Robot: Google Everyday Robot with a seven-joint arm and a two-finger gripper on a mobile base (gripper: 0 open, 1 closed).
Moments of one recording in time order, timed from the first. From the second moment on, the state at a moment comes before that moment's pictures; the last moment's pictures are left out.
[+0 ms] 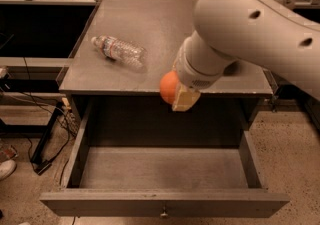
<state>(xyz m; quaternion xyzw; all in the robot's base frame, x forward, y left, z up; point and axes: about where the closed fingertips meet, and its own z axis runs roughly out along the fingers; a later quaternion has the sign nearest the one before) 0.523 -0.053 0.874 -0.70 0.67 -0.08 0.24</state>
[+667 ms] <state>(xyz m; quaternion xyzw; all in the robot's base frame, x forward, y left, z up) 0.574 -0.031 0.899 -0.72 0.65 -0.07 0.24</state>
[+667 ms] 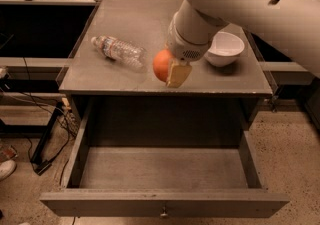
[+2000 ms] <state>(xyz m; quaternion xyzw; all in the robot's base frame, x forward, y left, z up) 0.639 -0.027 0.894 -0.72 0.65 -0.06 0.21</state>
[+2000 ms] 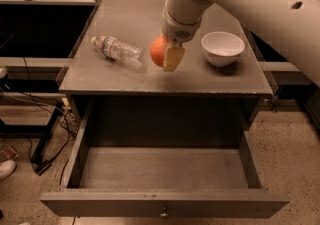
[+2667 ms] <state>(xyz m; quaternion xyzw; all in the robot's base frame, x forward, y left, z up) 0.655 -0.017 0.870 -0.74 0.64 -0.05 0.18</state>
